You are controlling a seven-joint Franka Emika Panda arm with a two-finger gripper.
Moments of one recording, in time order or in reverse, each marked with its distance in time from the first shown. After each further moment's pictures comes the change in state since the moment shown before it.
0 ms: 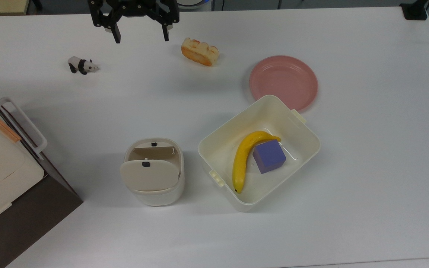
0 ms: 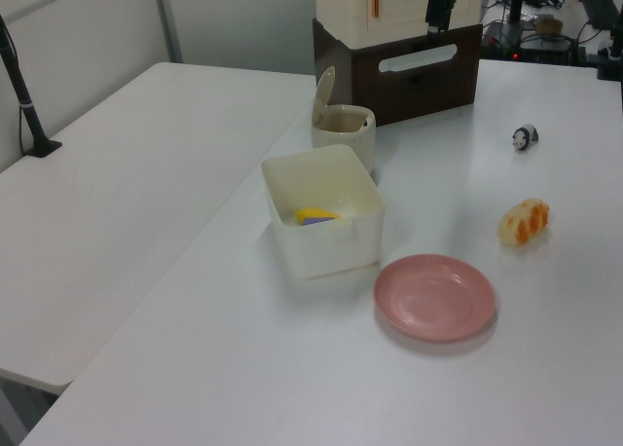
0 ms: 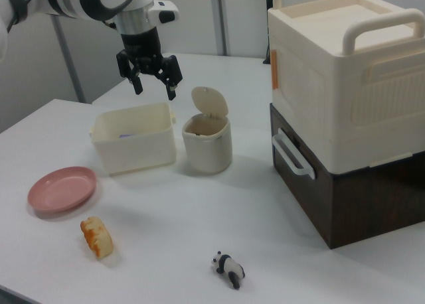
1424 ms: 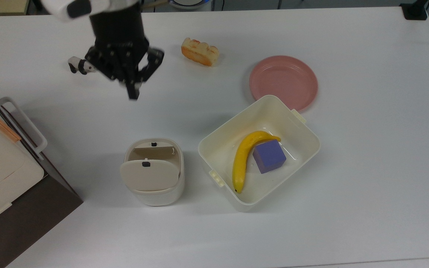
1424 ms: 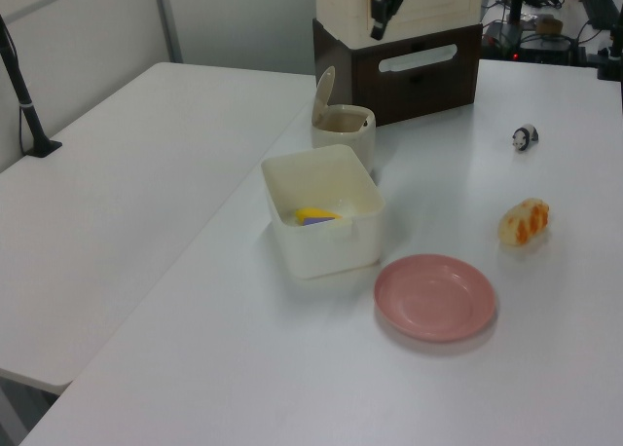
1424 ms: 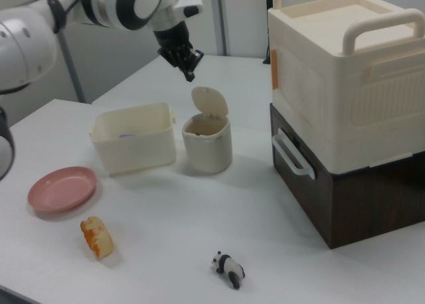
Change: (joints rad) arm 0.017 0.245 0.006 0.246 -0.033 0.241 0.176
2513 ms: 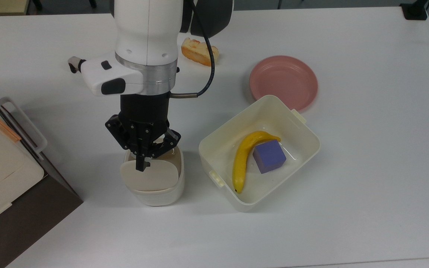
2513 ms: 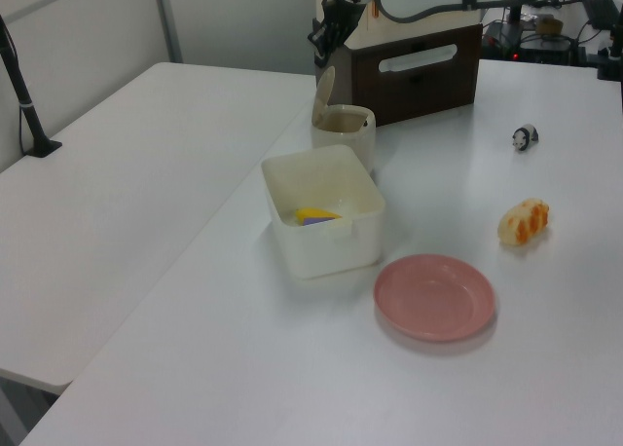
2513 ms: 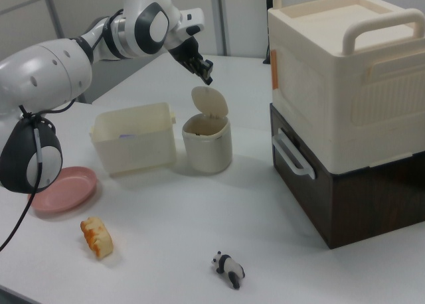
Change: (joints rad) arm 0.102 0.293 0.001 0.240 -0.266 0.190 0.336
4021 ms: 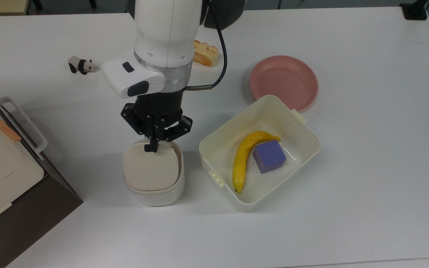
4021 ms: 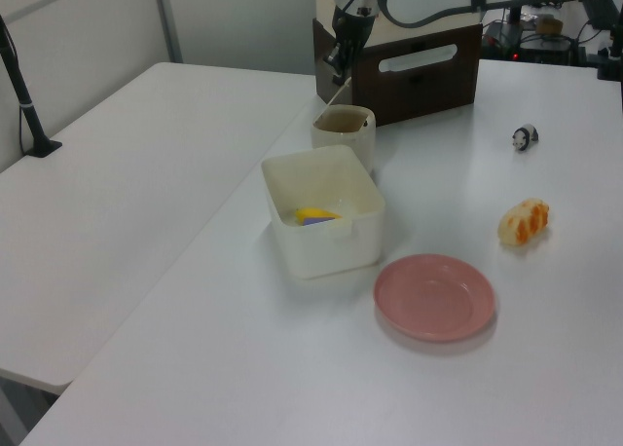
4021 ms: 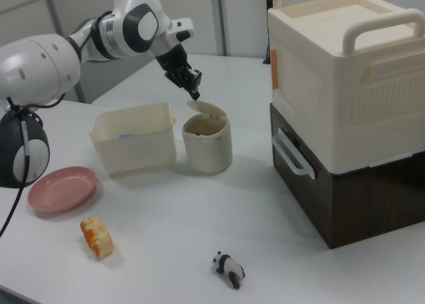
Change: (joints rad) arm 0.004 -0.076 0.034 -0.118 -0.041 -0.132 -0.069
